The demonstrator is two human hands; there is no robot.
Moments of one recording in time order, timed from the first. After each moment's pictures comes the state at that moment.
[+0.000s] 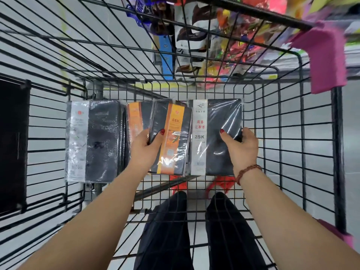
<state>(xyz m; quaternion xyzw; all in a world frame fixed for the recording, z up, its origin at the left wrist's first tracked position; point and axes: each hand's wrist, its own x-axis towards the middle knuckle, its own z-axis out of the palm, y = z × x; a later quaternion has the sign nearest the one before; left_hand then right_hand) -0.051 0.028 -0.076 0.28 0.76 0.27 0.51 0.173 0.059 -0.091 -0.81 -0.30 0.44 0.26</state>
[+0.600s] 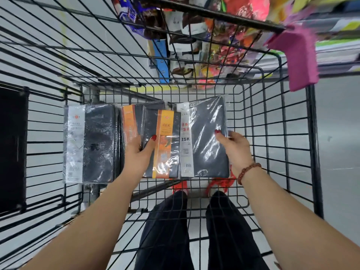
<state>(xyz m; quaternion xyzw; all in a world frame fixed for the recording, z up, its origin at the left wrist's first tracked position) -0.047 0.012 -0.071 0.27 0.75 0.28 0.53 0.189 0.052 -0.082 -0.76 -0.23 0.56 0.24</state>
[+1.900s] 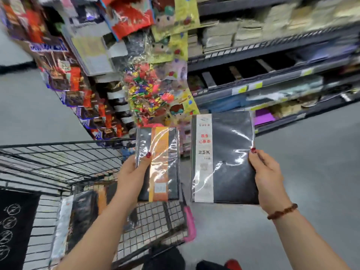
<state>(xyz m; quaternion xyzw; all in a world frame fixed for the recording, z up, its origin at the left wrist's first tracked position) 0.136 0.007 0.218 0.41 0.64 0.41 0.50 0.407 -0.040 0.217 -0.63 -0.29 0.40 0.59</state>
